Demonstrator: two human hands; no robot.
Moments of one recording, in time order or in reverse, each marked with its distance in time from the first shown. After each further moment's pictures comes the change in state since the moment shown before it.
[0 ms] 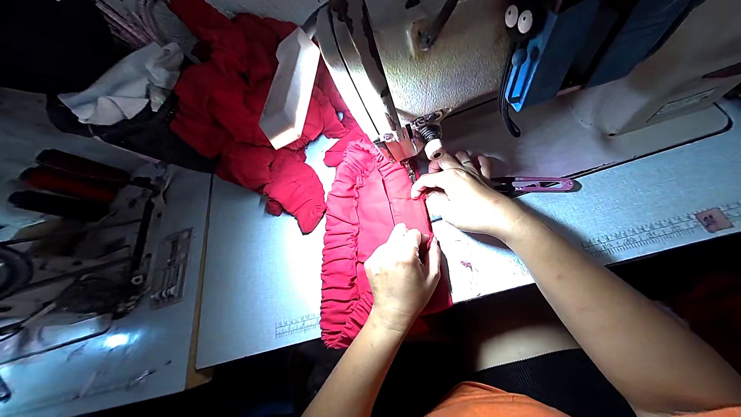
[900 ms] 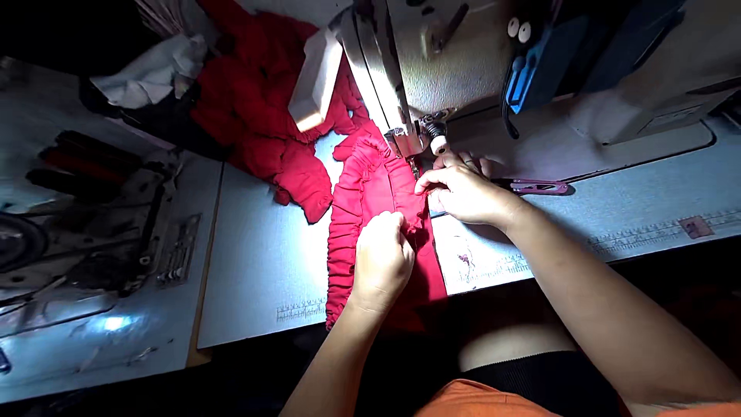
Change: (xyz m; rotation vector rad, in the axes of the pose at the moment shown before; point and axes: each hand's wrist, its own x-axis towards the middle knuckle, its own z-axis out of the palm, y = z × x) left_hand 0.018 -0.014 -0.029 -0.051 -0.268 -0.091; right_hand 0.004 0.000 -0.010 0.086 -0.096 -0.008
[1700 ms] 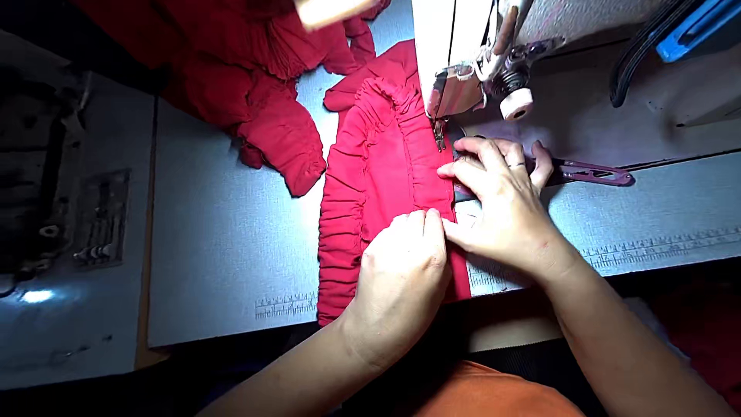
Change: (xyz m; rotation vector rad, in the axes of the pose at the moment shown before) left_hand -0.020 -0.002 -0.012 0.139 -0.095 0.223; right_hand -0.035 -0.021 0.044 -0.299 0.290 0.007
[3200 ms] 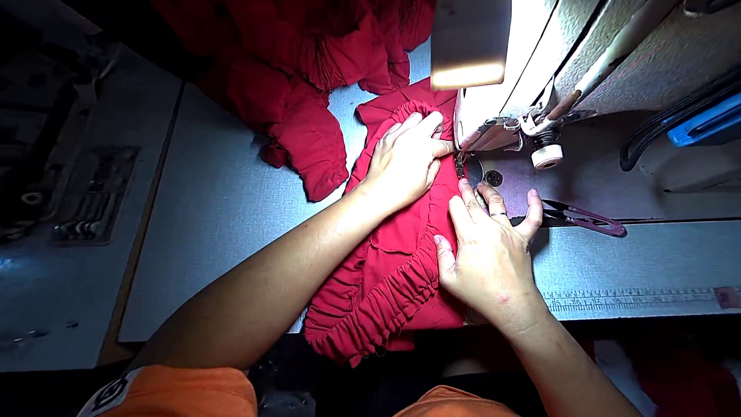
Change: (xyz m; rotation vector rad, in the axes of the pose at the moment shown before) left_hand 0.123 -0.102 0.032 -0.128 0.065 0.168; right_hand -0.004 -0.038 0.019 -0.322 -0.023 0.053
